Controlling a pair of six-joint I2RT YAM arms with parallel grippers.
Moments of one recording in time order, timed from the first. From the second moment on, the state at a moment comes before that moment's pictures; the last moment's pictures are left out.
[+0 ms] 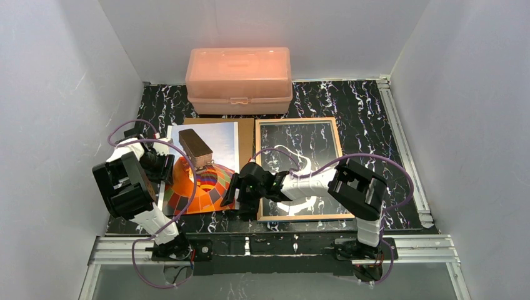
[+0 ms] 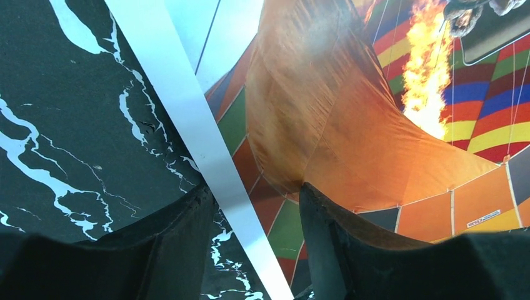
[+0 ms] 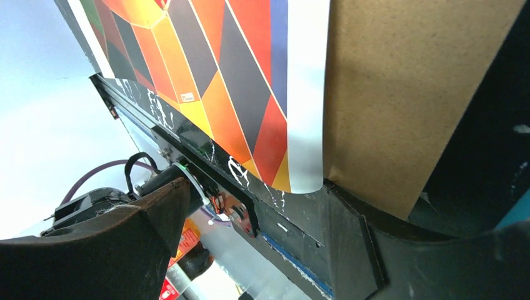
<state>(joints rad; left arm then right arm) 0.45 1.67 1.01 -0.84 0.26 0.62 1.17 1.88 1.05 0.03 -0.21 1.36</state>
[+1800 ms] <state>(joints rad) 0.41 1.67 1.02 -0.88 0.25 0.64 1.07 1.86 1.08 0.14 -0.16 1.19</state>
